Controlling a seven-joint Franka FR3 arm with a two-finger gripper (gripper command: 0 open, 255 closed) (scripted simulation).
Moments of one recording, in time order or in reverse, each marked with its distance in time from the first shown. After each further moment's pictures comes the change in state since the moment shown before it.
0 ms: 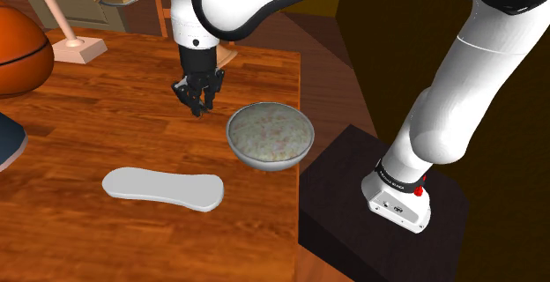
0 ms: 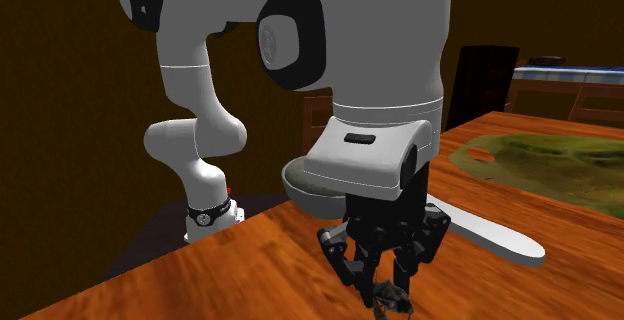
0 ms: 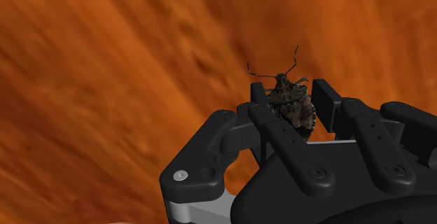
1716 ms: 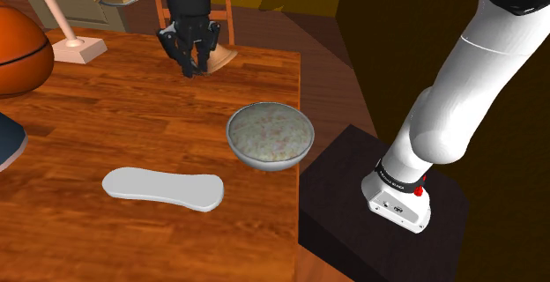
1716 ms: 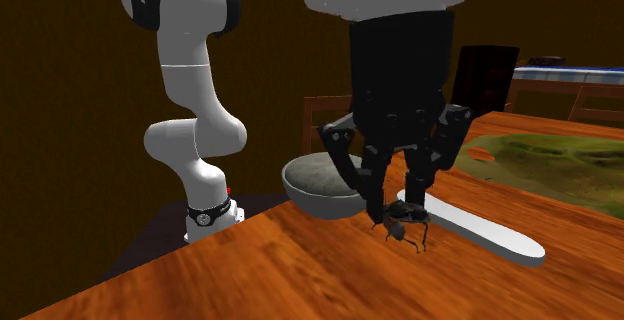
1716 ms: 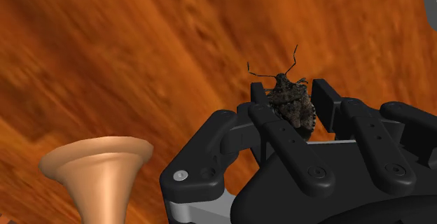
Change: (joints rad) arm -0.003 -0.030 -0.002 0.250 0.009 -0.277 0.007
